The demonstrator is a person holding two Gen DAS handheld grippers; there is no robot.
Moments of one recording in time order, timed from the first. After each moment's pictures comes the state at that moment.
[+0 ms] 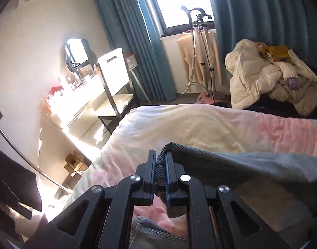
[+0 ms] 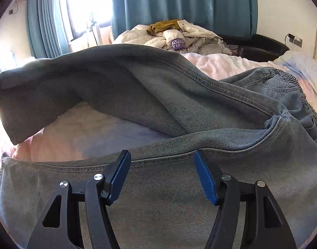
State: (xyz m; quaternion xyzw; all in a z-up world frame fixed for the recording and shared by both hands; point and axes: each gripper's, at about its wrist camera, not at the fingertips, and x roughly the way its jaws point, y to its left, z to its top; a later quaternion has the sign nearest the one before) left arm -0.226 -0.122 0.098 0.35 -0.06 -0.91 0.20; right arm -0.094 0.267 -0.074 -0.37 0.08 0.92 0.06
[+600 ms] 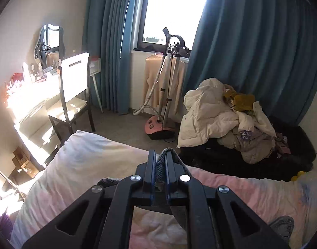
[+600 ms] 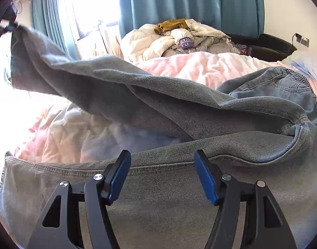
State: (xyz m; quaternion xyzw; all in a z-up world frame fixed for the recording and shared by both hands) left arm -0.324 -0.085 0.206 0.30 0.10 -0.95 0.04; right arm -0.098 0.259 -0.085 -0.37 0.09 0.93 0.04
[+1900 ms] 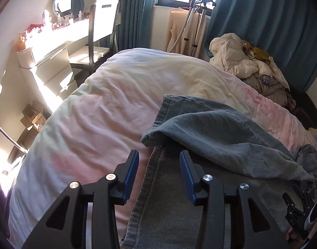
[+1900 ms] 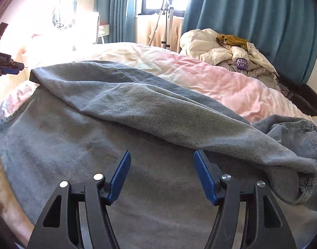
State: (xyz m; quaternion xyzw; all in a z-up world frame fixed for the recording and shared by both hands) left arm -0.104 -0.246 -0.008 0.43 0.09 -0.90 0.04; right arm -0.064 0.149 -0.075 -0.37 -0.08 0.92 -0.10
